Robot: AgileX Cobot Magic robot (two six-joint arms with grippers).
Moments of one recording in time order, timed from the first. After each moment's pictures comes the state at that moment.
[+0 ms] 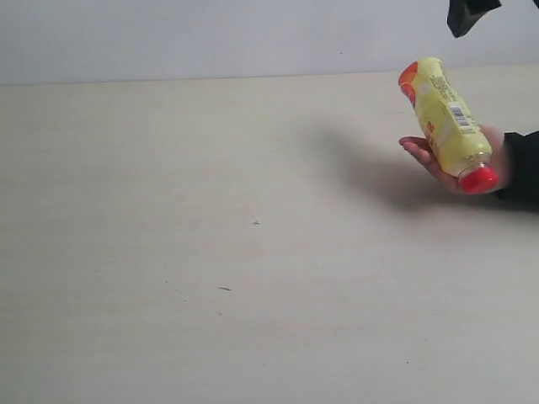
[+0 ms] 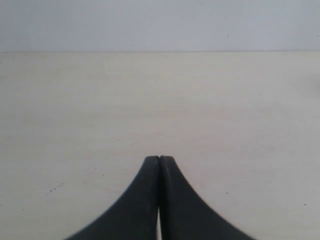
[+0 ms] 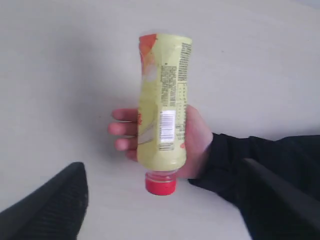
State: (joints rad) left arm -0.13 0.01 0.00 0.14 0.37 -0.15; right arm 0.29 1.57 -1.56 -0.19 1.17 0.04
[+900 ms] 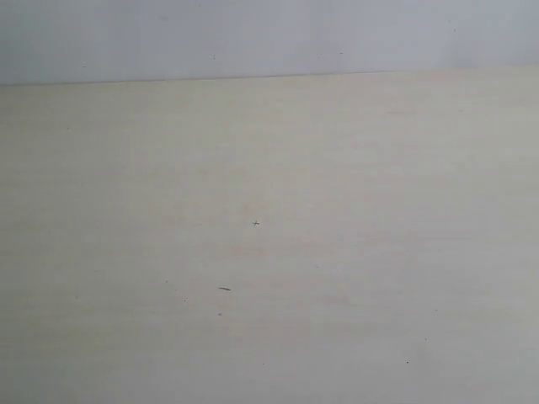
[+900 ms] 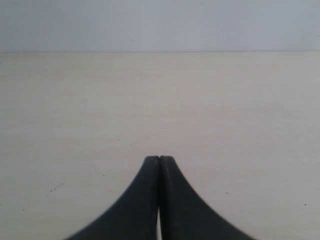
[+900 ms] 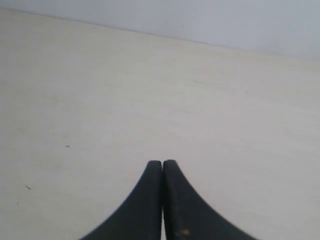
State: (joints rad) left arm -0.13 0.01 0.00 0.14 0.37 -0.15; right arm 0.29 0.89 -1.24 0.00 1.12 0.01
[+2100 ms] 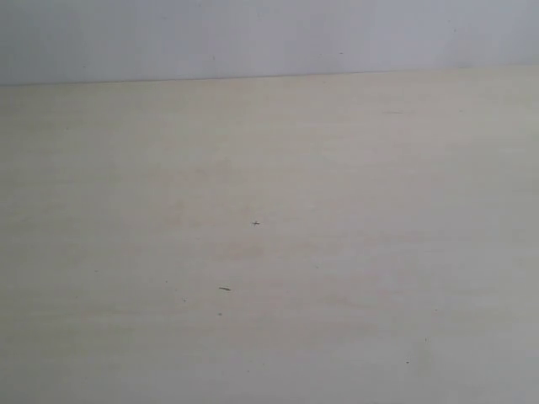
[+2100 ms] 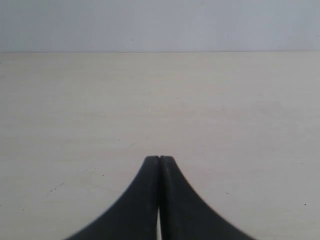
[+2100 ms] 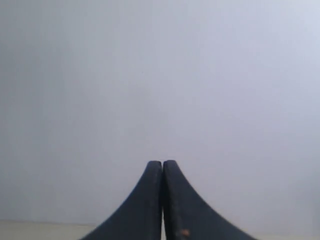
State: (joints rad) left arm -0.13 0.01 0.00 0.14 0.37 -0.15; right arm 0.19 0.29 -1.04 -0.03 0.71 0.05
